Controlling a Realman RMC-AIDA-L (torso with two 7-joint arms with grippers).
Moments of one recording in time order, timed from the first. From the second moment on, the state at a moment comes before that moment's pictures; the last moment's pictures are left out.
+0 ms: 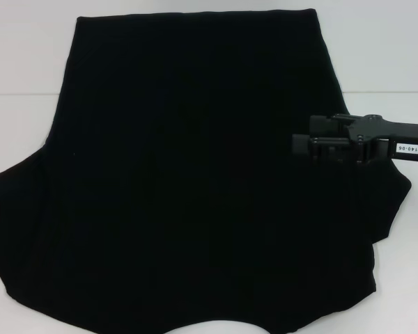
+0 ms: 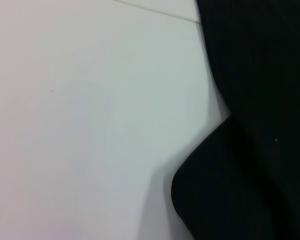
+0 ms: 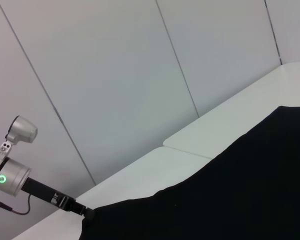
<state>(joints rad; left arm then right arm) -0.58 -2.05 0.32 0.98 2.78 1.30 -2.30 0.67 2.05 -0.57 -0.69 -2.04 -1.55 1.67</state>
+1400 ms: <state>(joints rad) -0.52 -2.06 0.20 1.03 2.77 1.30 -2.32 0.67 2.06 -0.57 -0.69 -2.04 -1.53 1.67</state>
